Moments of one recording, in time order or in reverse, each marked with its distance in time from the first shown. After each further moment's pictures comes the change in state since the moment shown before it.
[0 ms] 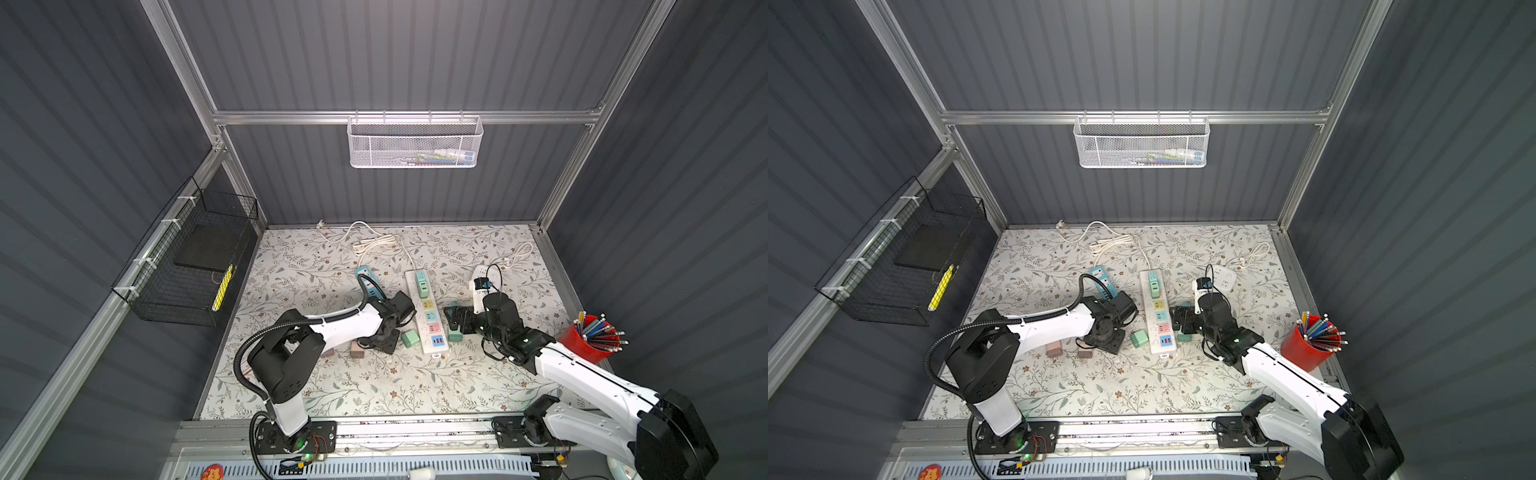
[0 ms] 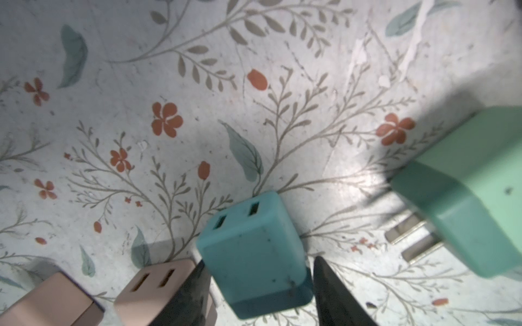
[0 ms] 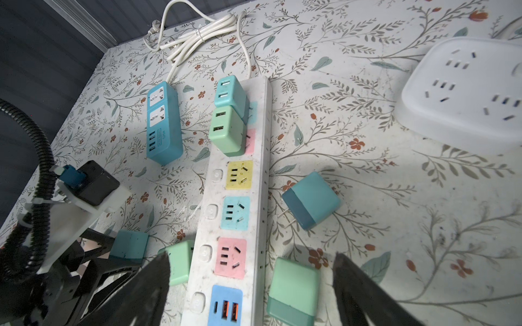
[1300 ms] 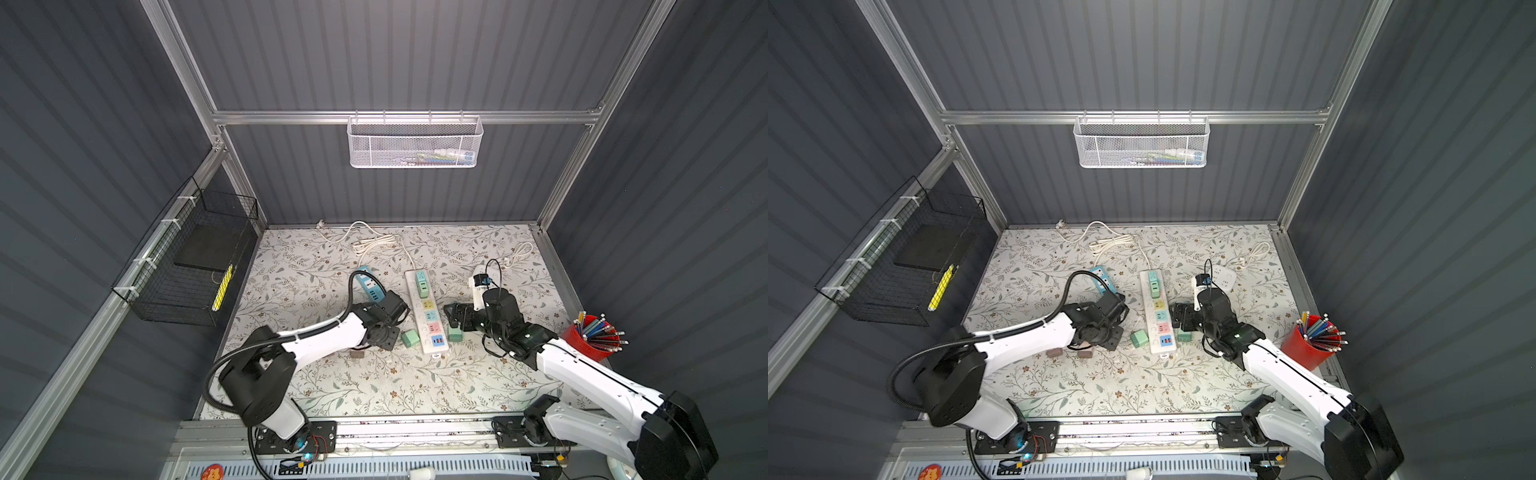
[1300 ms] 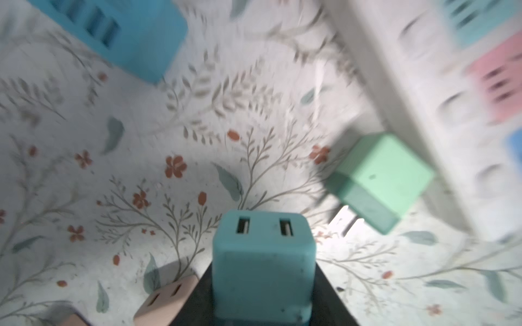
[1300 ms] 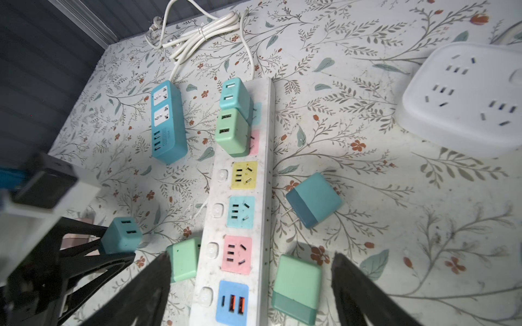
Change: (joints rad) left arm 0.000 -0.271 -0.126 0.251 0.005 0.141; right arm 0.000 -0.006 0.089 -0.116 -0.021 0.002
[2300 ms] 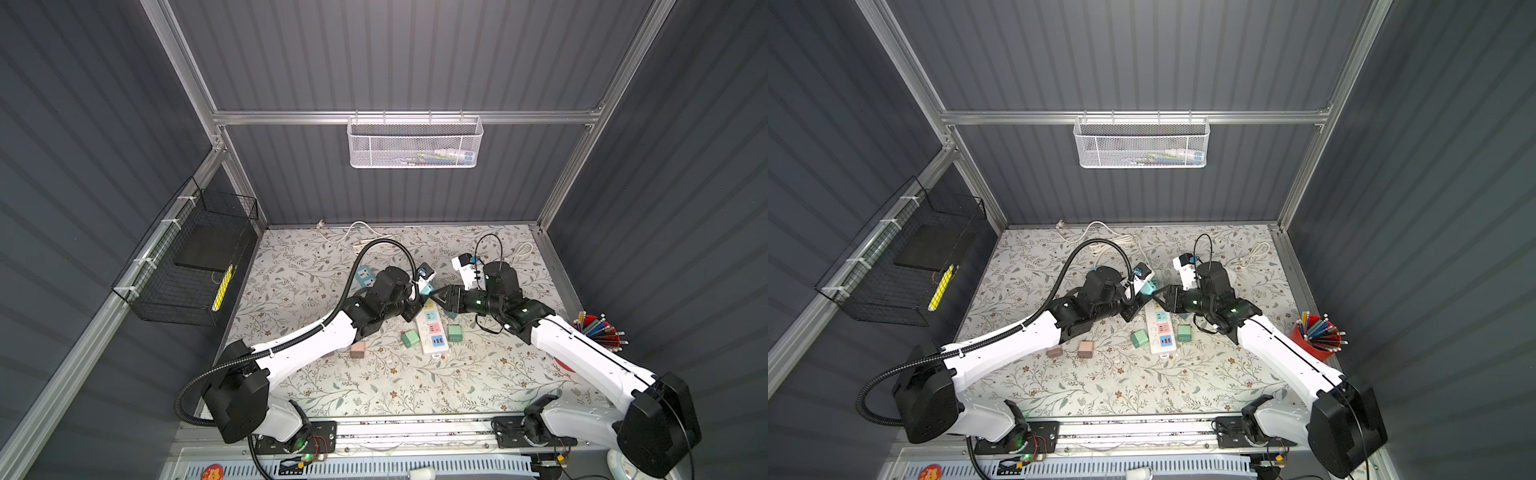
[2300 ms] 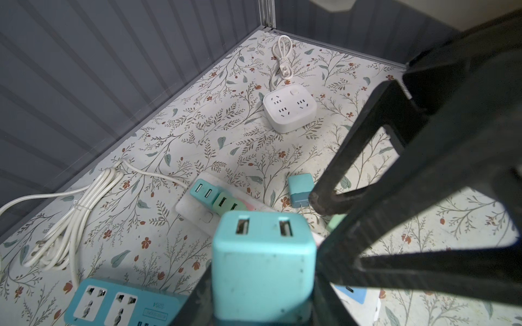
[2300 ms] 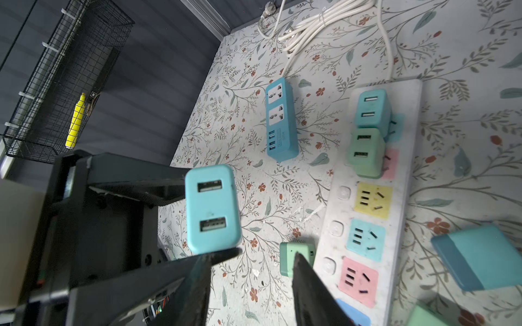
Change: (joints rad) left arm -0.022 -0.026 0.092 0.424 0.139 0.470; right arm -0.059 0.151 0.209 0.030 -0.495 0.083
